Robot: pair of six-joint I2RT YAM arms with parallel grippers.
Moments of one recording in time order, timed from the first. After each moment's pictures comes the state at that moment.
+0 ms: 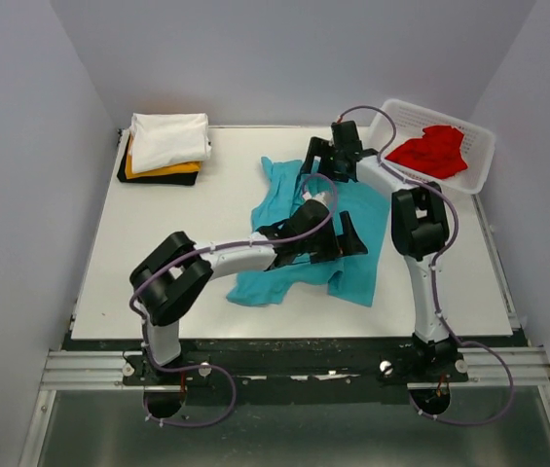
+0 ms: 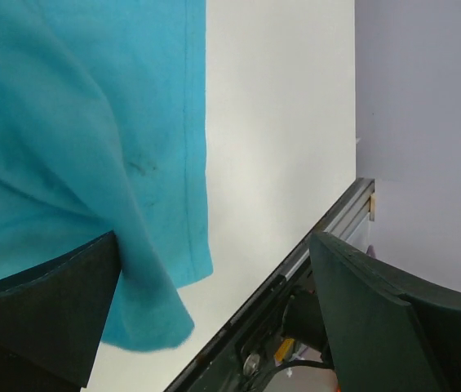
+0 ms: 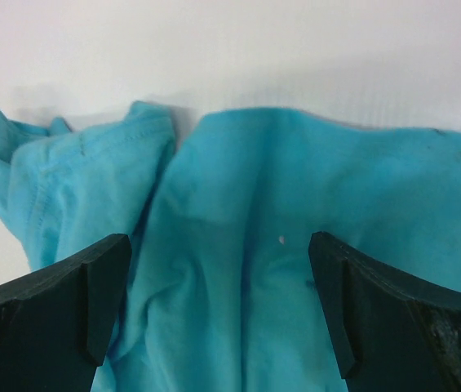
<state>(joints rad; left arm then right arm) -0.92 1.86 1.17 0.15 0.19 -1.04 0.32 2.37 1.90 -0.27 -0.14 0.48</state>
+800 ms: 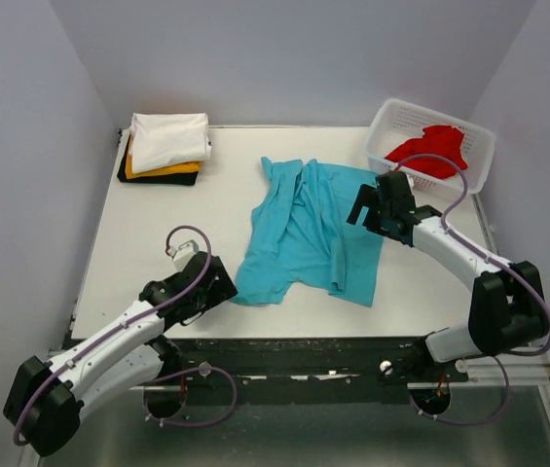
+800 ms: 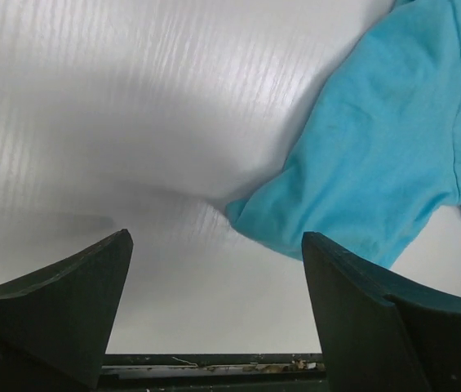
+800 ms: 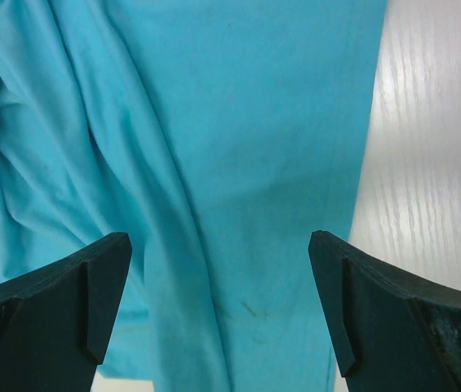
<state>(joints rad) -0.68 0.85 0.47 -0.61 -0.28 -1.04 0.32 1.48 0.97 -0.35 0.16 0.58</state>
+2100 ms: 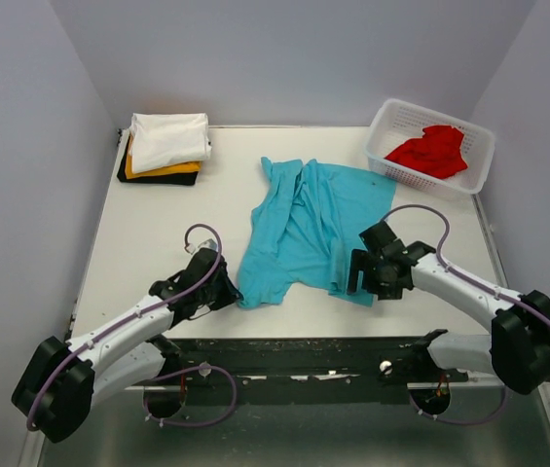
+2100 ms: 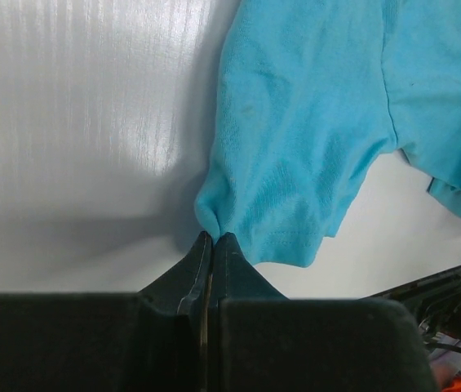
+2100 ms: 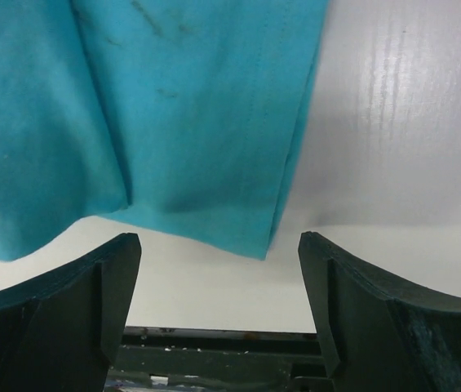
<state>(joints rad) -0.62 0.95 0.36 -0.29 0.03 -0.97 0.52 1.22 0.67 -0.68 0.06 0.66</state>
